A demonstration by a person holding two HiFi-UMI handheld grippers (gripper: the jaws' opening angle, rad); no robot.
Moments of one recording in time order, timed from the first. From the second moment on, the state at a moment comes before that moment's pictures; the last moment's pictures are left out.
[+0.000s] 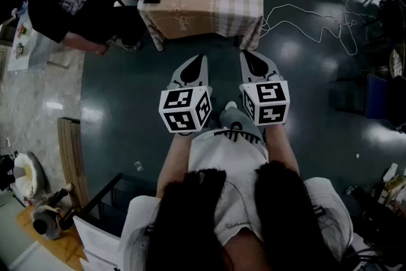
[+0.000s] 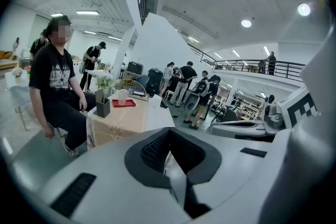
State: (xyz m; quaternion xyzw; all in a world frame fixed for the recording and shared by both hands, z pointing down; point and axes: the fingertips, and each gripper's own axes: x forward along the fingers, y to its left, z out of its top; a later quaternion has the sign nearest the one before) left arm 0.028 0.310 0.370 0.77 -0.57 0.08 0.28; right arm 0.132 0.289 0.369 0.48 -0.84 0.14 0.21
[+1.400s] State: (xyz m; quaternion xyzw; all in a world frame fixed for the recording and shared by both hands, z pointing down) left arm 0.078 0.269 0.369 0.73 -0.63 0.09 0.26; right arm 0.180 0.235 0.362 0.39 -0.90 0.14 0.14
